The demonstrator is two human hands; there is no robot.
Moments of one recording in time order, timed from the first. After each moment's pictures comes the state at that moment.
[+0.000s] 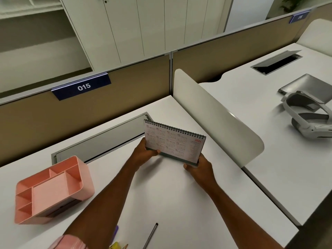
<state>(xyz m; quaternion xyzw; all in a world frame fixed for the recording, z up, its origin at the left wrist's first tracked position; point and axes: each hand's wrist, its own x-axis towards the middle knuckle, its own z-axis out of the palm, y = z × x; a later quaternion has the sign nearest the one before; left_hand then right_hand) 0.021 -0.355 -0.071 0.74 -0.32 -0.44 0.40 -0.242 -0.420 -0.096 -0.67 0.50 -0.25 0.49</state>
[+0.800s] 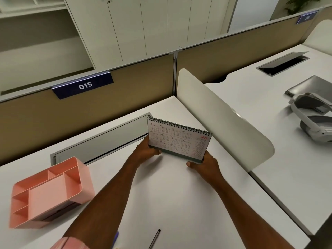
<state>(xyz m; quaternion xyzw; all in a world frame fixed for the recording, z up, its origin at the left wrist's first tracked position) 0.043 -0.375 -0.077 0.74 -0.35 -0.44 0.37 -0.233 -0.453 -0.096 -0.68 0.50 -0.21 0.49</state>
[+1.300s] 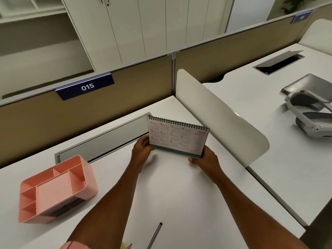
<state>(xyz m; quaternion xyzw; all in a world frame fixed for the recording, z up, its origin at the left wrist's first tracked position) 0.024 -0.353 -0.081 0.71 -0.23 -0.41 0.52 -0.239 -0.459 -0.095 -0.66 0.50 -0.22 0.52</state>
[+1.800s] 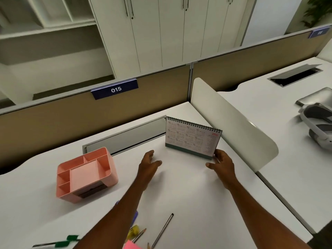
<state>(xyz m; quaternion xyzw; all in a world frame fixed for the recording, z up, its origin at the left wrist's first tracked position) 0.002 -0.258 -0.070 0.76 -0.22 -0.36 0.49 -0.258 -0.435 -0.087 -0.61 0.51 -0.27 0.54</state>
